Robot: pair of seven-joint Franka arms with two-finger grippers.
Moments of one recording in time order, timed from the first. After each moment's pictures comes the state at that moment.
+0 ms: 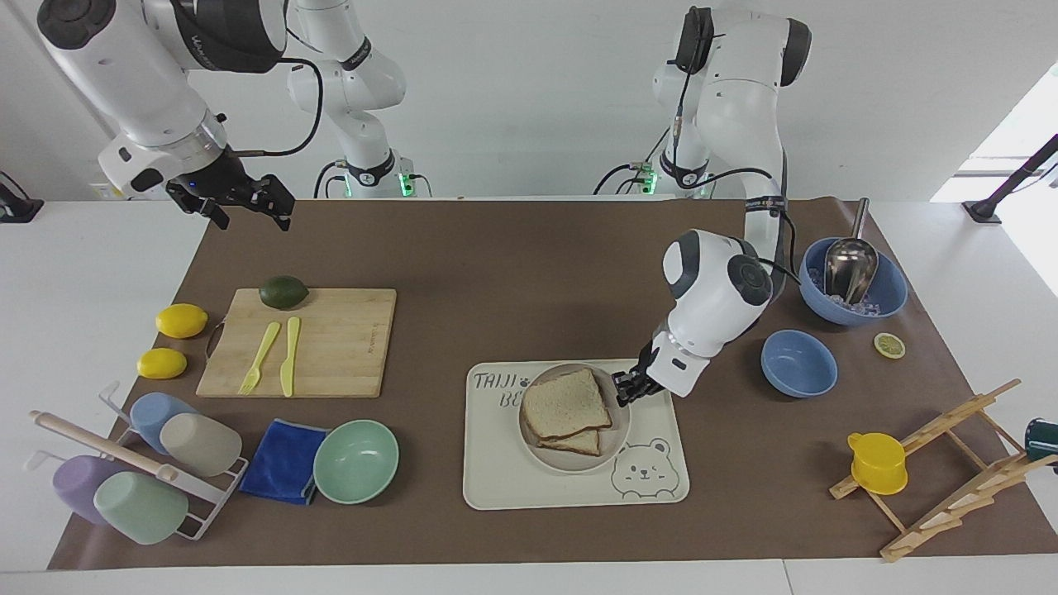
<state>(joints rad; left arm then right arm) -0.38 0.56 0.00 -1.60 -0.40 2.30 -0.29 0.10 0.00 -0.15 -1.62 0.01 1.46 0.01</state>
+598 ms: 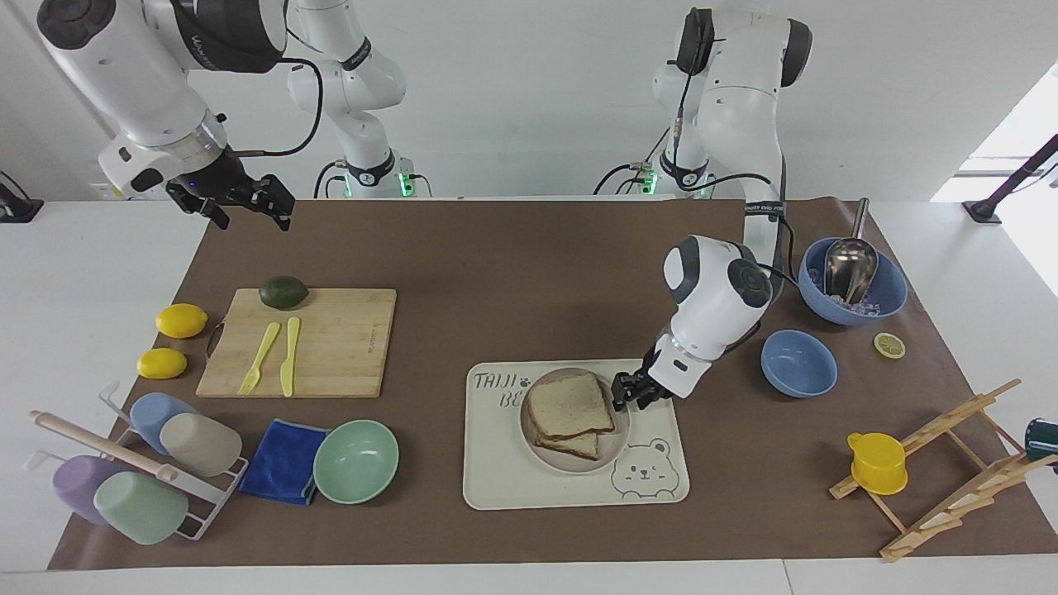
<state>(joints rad) -0.36 0.56 0.01 -1.63 -0.40 2.33 -0.21 0.10 0.00 -0.15 -1.62 0.01 1.46 0.01</state>
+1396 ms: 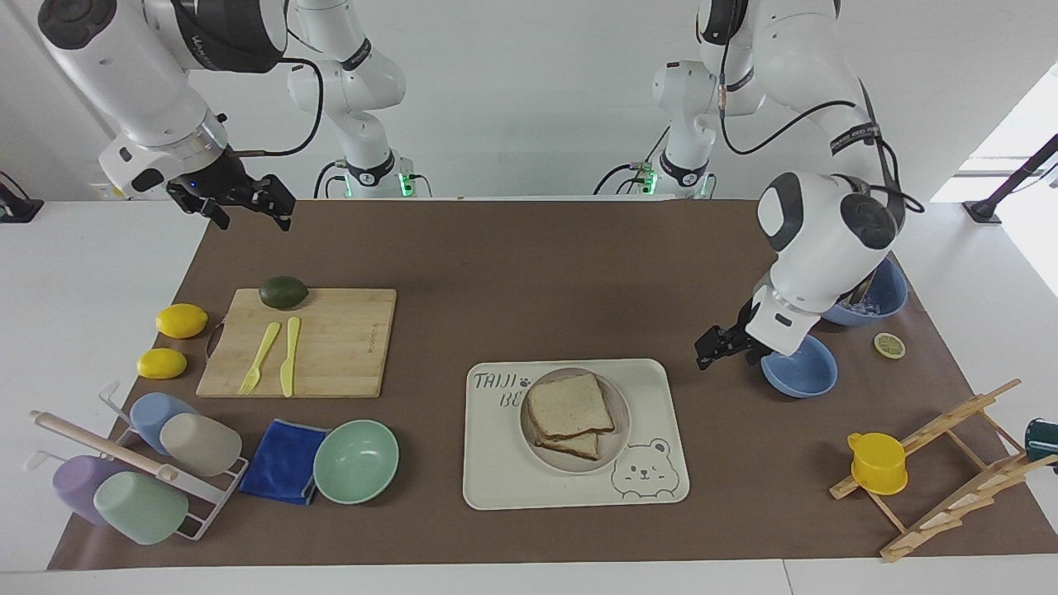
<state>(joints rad) -0.24 0.32 0.07 -1.59 -0.16 1.92 -0.18 0.10 0.00 -0.15 -1.62 0.01 1.46 0.01</state>
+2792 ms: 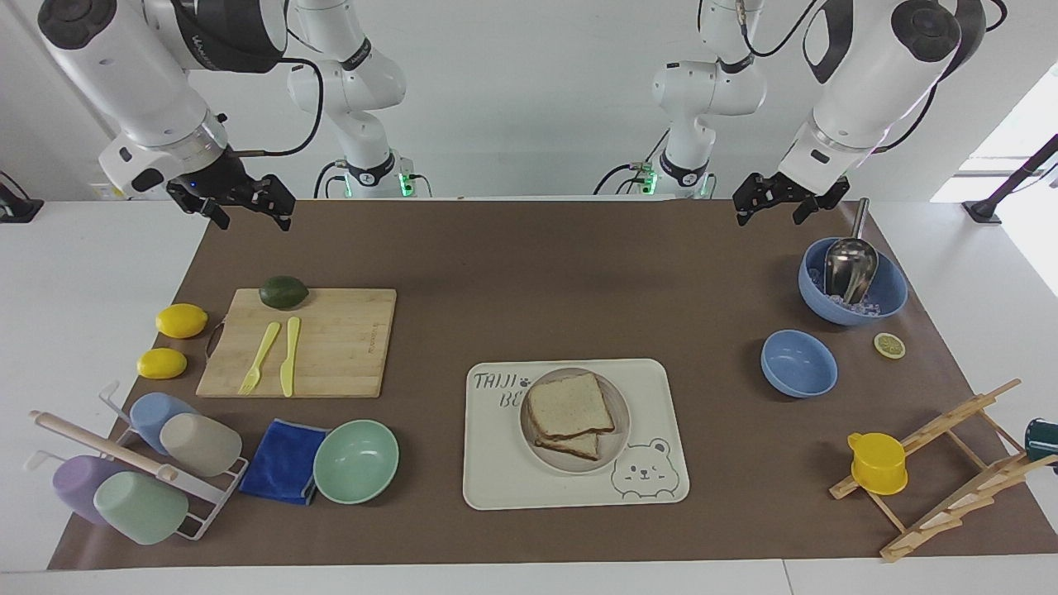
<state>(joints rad) -0.22 -0.06 0.04 -1.71 -0.03 1.50 -0.12 0.10 0.00 -0.15 -1.62 0.01 1.46 0.01</state>
